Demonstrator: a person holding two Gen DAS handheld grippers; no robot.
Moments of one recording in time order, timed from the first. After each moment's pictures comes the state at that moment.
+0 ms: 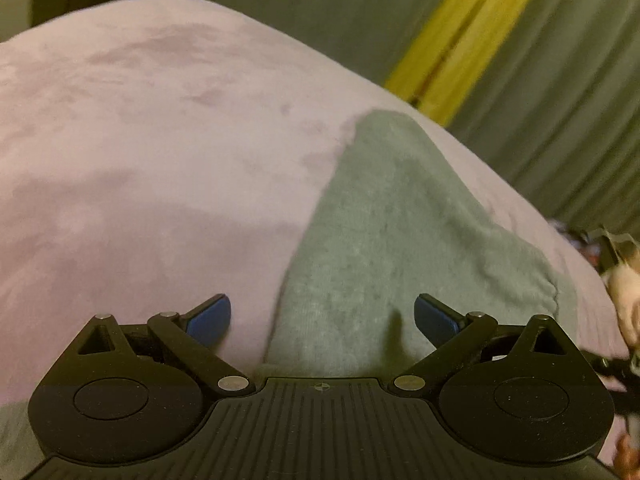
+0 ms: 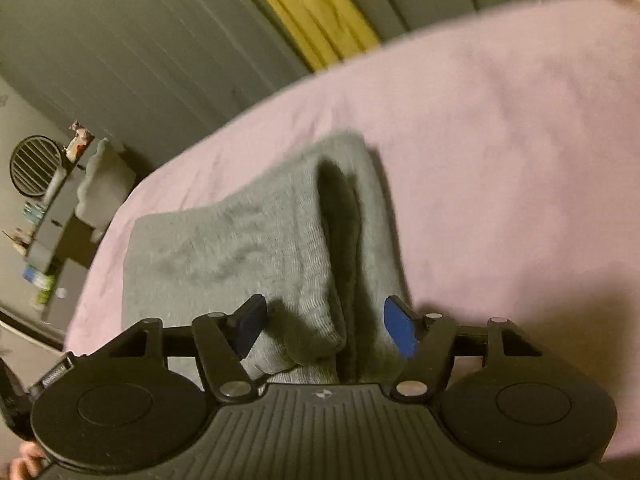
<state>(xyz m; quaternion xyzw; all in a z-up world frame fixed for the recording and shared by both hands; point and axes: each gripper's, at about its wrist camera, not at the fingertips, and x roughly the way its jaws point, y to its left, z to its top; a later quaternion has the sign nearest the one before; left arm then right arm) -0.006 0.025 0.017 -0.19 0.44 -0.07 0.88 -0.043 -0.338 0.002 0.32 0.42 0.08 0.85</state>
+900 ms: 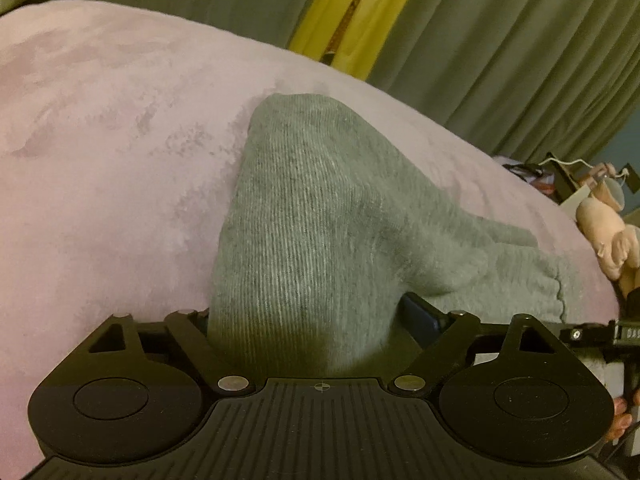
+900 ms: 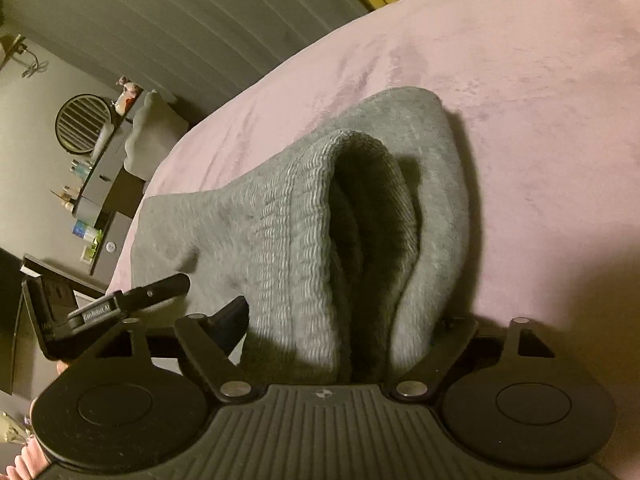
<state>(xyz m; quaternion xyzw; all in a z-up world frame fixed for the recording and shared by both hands) 0.094 -0.014 -0.014 -0.12 0.45 -0.20 0.86 0.042 -0.324 -0.046 0.32 0.45 0.21 0.81</state>
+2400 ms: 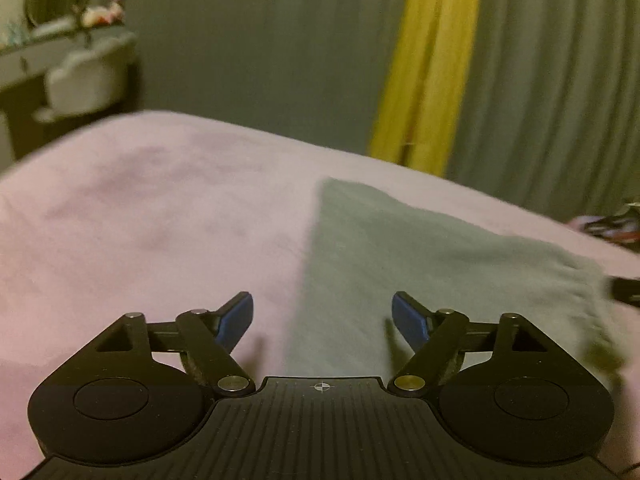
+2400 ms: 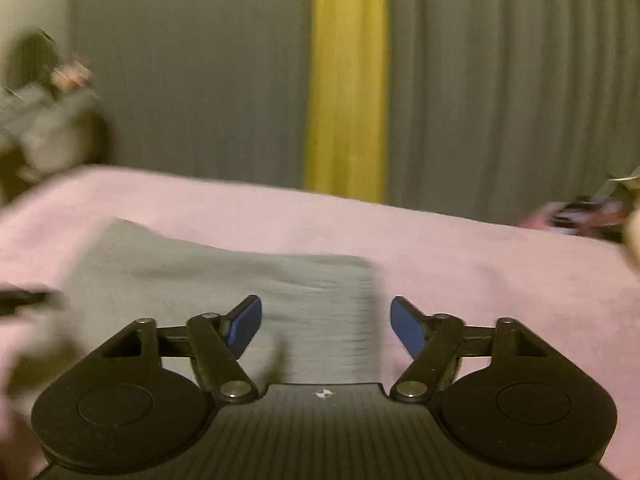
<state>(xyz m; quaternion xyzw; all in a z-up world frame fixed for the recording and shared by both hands) 0.040 -0.036 0.036 -0.06 0.33 -0.06 0.94 -0.001 -0.269 0.054 0.04 0.27 0.03 0.96</state>
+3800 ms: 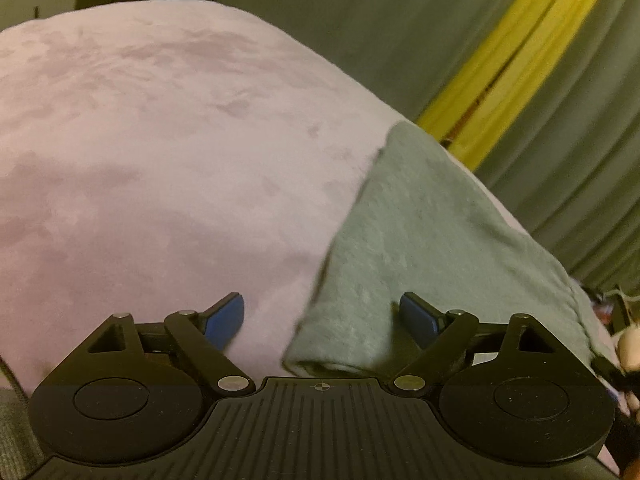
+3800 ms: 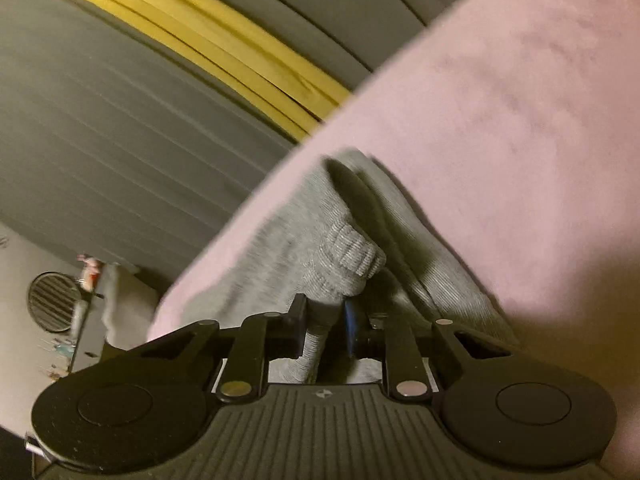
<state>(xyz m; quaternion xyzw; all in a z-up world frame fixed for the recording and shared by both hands) -0.006 0.016 0.009 -0.25 0.39 0.01 0.89 -0.063 -0.326 -0.002 0.45 0.29 0.00 0.84</state>
